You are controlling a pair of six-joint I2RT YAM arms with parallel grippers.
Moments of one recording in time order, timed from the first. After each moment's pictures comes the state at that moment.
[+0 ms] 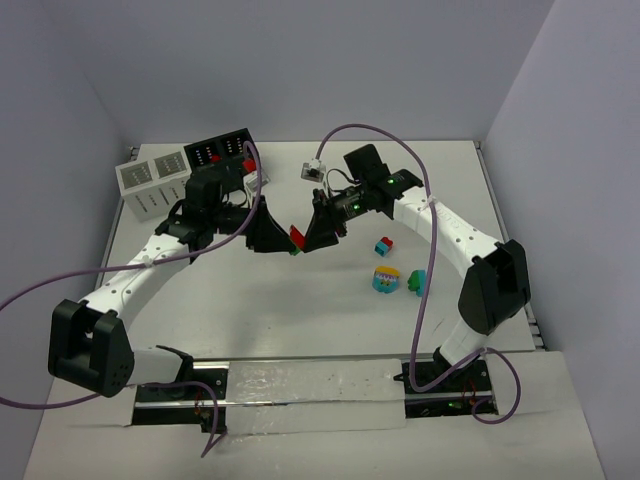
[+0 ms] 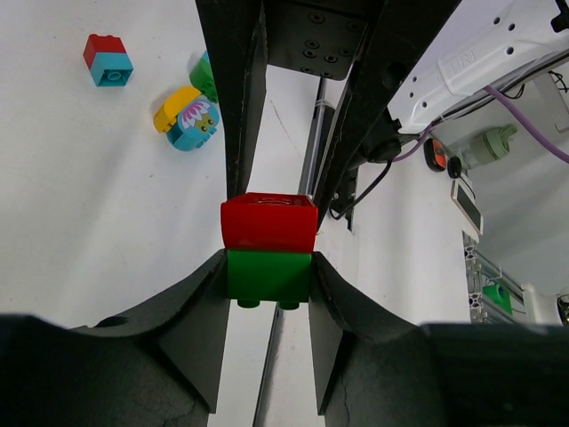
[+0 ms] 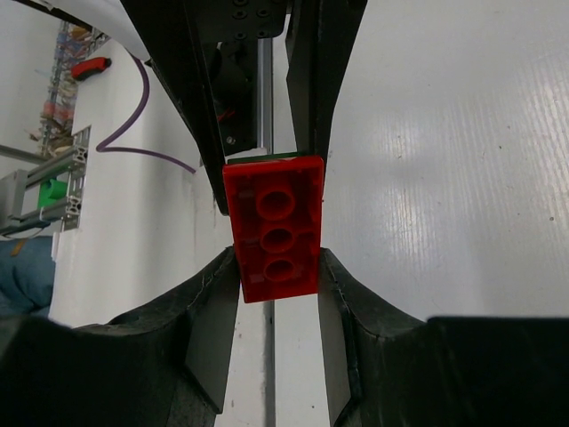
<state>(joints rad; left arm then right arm) -0.38 1.32 0.97 -0.13 1.10 -0.25 0.54 1.65 1.46 -0.69 -1.09 -0.20</state>
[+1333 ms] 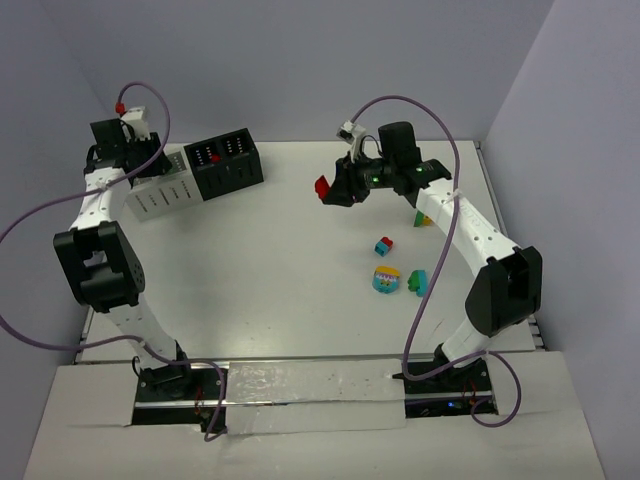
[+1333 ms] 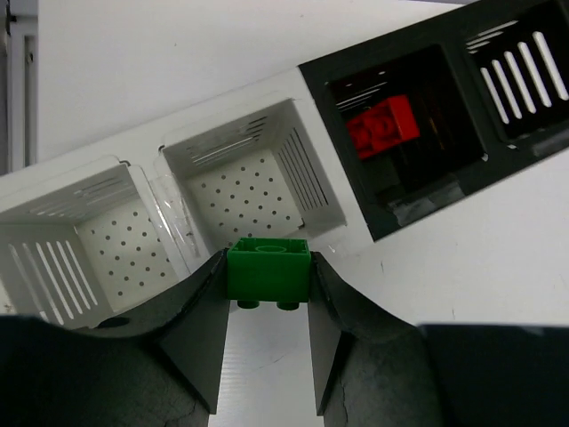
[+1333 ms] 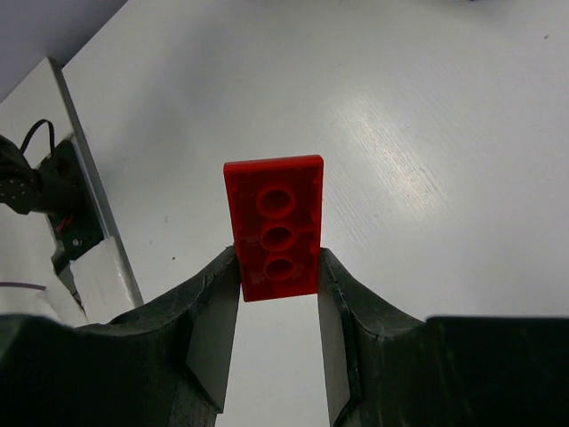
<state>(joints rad) 0.23 1.86 1.59 -0.35 0.32 0.05 0.38 1.61 1.48 -0.50 -0.73 -0.04</state>
